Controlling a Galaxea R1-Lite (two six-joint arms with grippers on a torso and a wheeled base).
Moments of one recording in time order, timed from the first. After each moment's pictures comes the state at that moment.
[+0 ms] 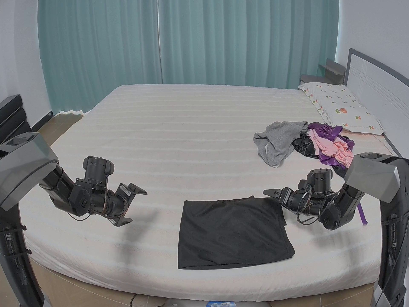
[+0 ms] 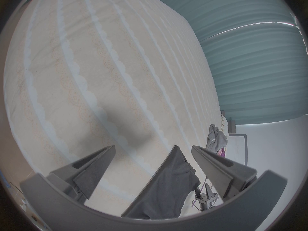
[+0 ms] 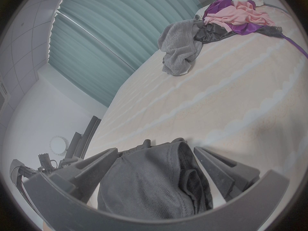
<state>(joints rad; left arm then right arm) -0.14 2.15 -0.90 -0.42 -0.24 -1.13 0.20 2.44 -0.90 -1.01 0.32 0.66</state>
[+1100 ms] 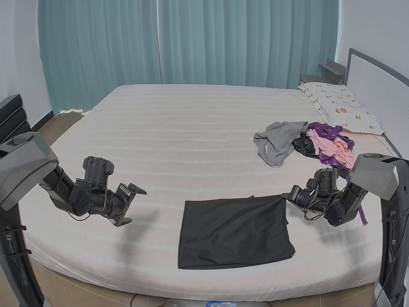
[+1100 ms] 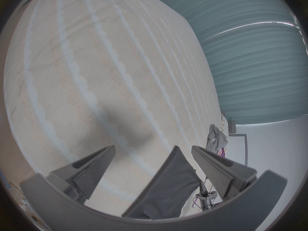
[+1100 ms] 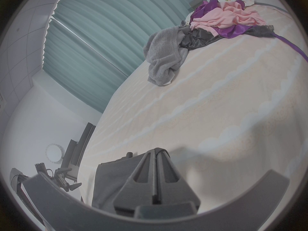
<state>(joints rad) -0.14 2.15 -0.90 -0.42 -0.24 -1.13 0.12 2.48 -0.94 -1.00 0.32 0.66</state>
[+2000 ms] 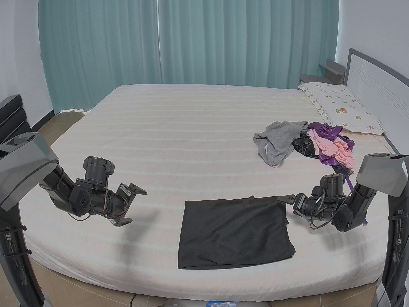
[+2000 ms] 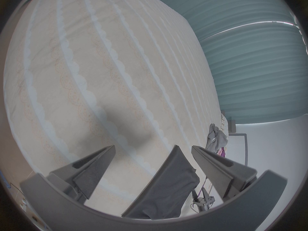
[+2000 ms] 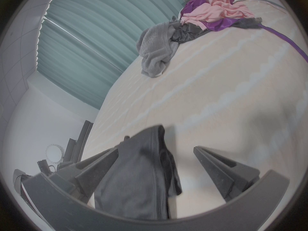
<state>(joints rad) -0.14 2.15 -0.90 -0.42 -0.25 -1.13 0.11 2.40 -0.79 -1.00 0.34 0.66</state>
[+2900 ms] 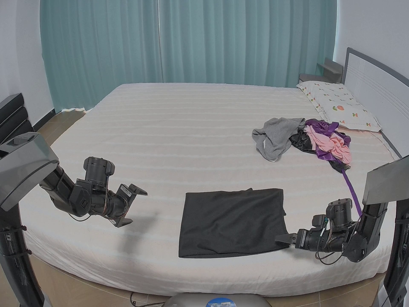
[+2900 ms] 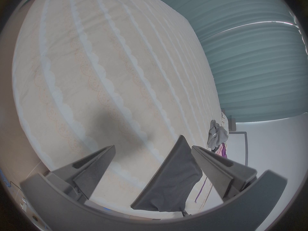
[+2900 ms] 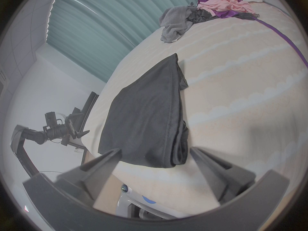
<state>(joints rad) -0.15 2.15 -0.90 -0.42 -0.25 -1.13 0.21 2.27 -0.32 -1.21 0.40 0.52</state>
